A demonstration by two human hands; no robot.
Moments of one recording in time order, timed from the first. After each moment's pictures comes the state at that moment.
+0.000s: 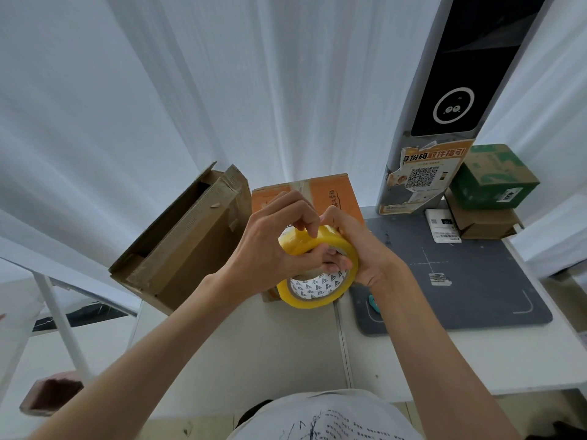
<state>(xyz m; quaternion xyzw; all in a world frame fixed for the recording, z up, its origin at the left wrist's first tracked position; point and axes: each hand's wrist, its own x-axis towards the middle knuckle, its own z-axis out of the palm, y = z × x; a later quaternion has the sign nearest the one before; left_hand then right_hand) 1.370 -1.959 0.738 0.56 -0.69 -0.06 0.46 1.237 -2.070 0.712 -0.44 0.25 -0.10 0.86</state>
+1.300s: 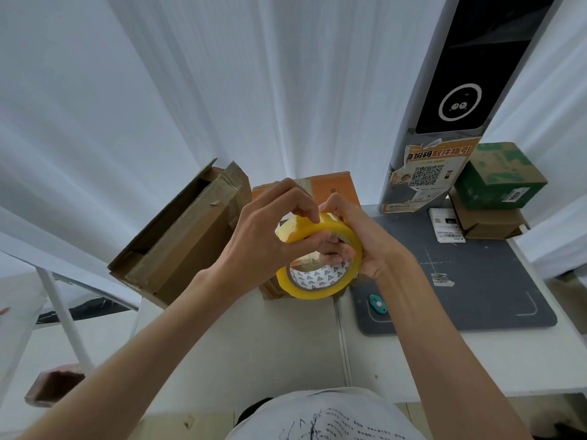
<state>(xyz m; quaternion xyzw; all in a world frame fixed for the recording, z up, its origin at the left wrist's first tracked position) 1.369 -1.963 0.750 0.59 -0.67 -0.03 0.44 1.239 -2.085 0.719 -0.42 0.22 -0.07 0.88</state>
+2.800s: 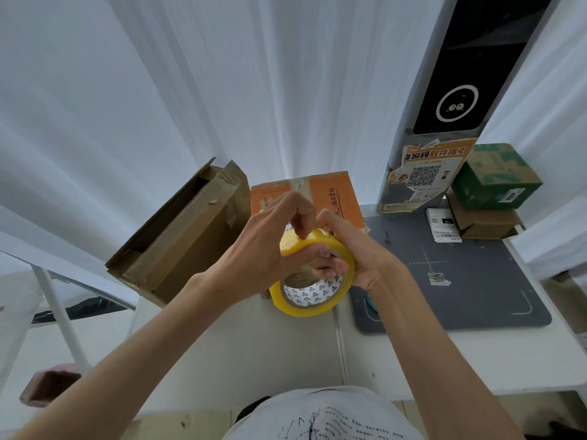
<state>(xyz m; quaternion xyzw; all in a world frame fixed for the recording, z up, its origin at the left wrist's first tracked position) 1.367 -1.948 0.746 0.60 -0.68 -0.10 0.41 1.236 -2.068 0.709 -0.40 0.20 -0.05 0.89</state>
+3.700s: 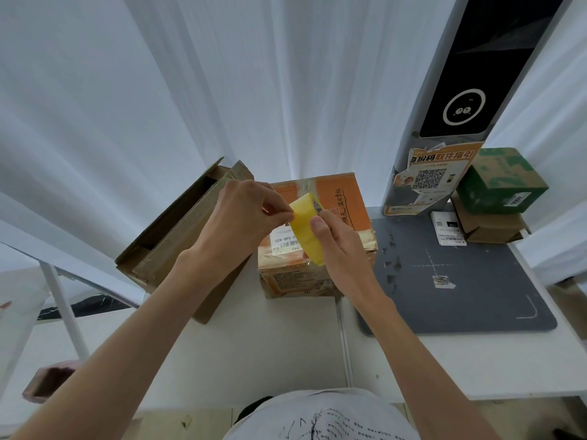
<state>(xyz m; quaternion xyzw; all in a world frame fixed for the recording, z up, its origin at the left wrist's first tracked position) 1.408 -1.958 0.759 0.75 -0.58 -0.06 0.32 1.253 -2.034 0.686 -0.72 0.28 -0.33 0.54</state>
